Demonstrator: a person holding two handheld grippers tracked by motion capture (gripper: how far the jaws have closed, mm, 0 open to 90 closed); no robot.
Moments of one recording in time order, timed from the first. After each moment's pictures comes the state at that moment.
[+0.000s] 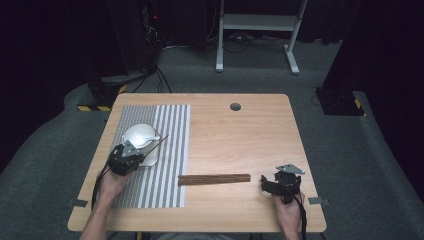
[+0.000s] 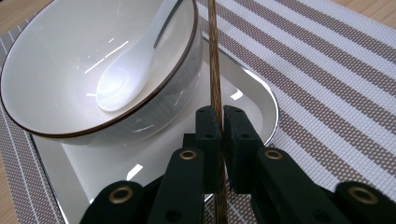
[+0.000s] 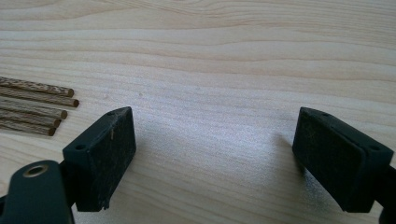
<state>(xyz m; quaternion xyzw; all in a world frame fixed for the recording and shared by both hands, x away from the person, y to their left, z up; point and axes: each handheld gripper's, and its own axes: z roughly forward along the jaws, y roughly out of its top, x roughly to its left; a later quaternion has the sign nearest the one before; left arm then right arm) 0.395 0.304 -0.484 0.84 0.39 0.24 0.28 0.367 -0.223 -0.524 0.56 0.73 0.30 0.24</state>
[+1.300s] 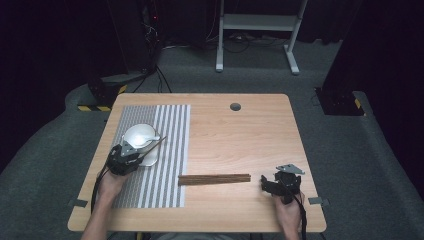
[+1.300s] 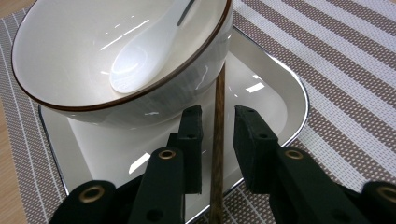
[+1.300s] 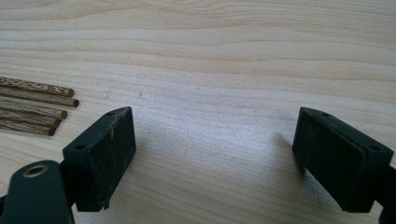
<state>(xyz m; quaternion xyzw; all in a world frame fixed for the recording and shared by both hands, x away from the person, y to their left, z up) 0.396 0.310 -0.494 0.83 0.42 0.25 0.27 0.367 -0.223 -0.524 0.56 0.73 0.30 0.24</state>
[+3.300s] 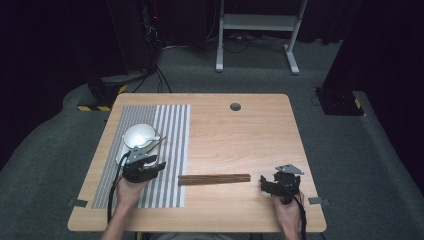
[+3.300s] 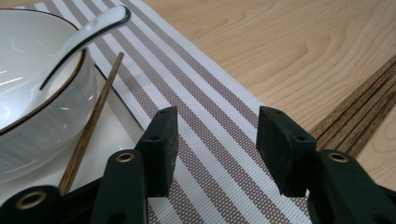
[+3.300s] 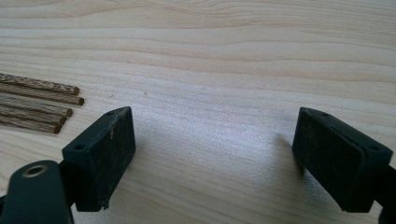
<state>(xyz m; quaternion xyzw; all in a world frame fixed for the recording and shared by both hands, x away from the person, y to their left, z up) 0.373 0.258 -0.491 0.78 0.43 0.19 0.42 0.367 -0.221 -0.524 0.56 0.74 0.30 0.24</state>
